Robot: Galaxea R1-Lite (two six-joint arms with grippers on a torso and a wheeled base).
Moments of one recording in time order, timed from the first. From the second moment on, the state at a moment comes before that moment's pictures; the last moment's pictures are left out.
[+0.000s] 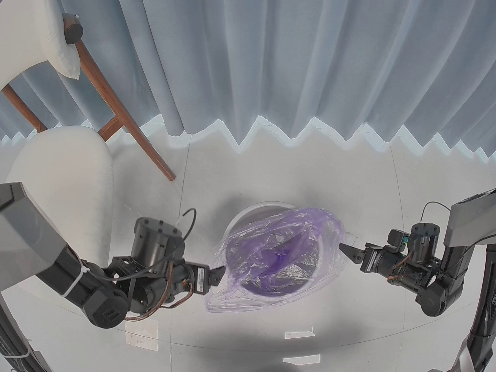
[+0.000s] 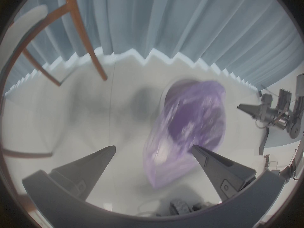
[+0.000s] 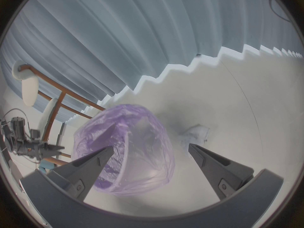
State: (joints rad) left arm -0.60 1.92 -0.60 -0.67 0.21 -0.29; right arm 0.26 2.20 -0.33 -1.50 0.18 0.36
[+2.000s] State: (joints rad) left arm -0.47 2.18 -0.88 -0.94 -0.02 -0.15; right arm 0.24 2.37 -0.91 -1.30 0.38 0.25
